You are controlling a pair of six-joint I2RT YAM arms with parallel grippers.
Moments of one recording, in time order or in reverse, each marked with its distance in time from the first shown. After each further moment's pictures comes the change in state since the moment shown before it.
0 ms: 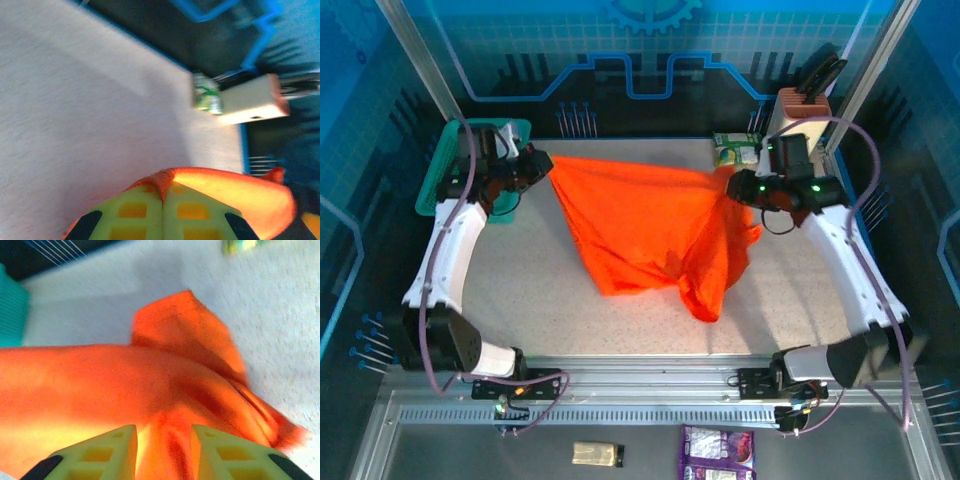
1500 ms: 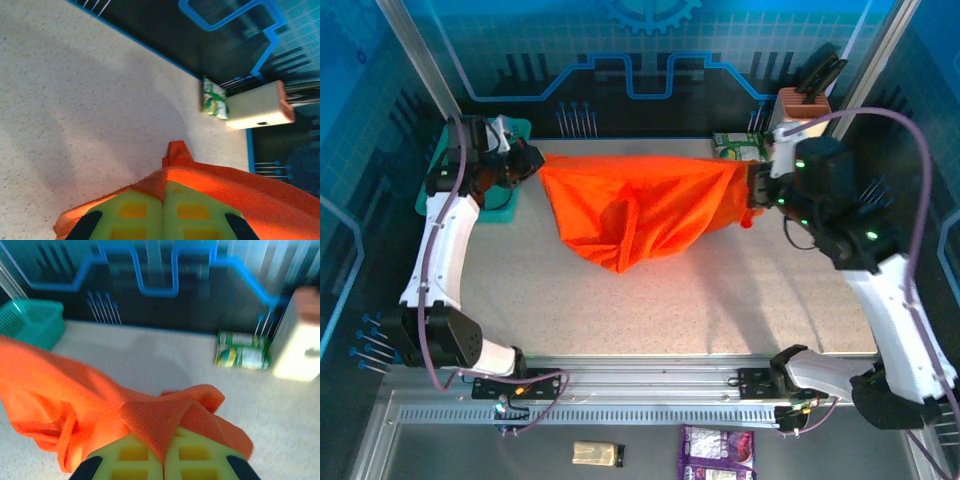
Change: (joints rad) left arm 0.017 -0.035 0.150 -0.124 0.000 0.010; right arm 0.242 -0.257 0.296 -0.084 0.302 -0.274
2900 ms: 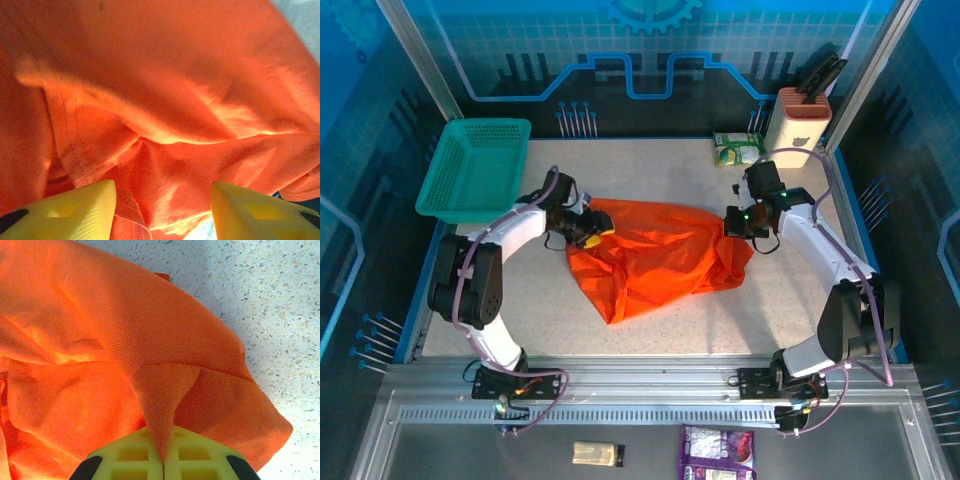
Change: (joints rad) left arm -0.287 0.308 -0.423 0.231 0.090 -0.074; right arm -0.262 0.359 -0.530 0.157 -0.357 0.108
